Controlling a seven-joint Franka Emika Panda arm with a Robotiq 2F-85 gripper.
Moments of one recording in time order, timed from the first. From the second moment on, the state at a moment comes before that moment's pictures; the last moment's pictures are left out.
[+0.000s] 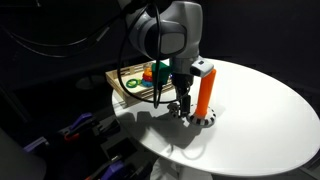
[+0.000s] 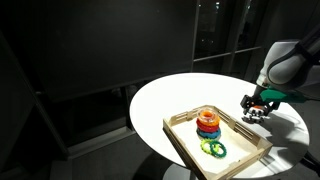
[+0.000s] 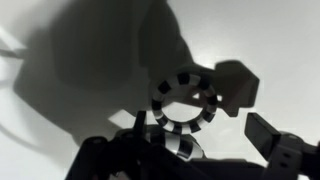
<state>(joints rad) 0.03 0.37 -0.17 -2.42 0.11 2.81 0.46</state>
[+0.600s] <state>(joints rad) 0.03 0.36 -0.15 -2.43 0.13 2.82 0.45</state>
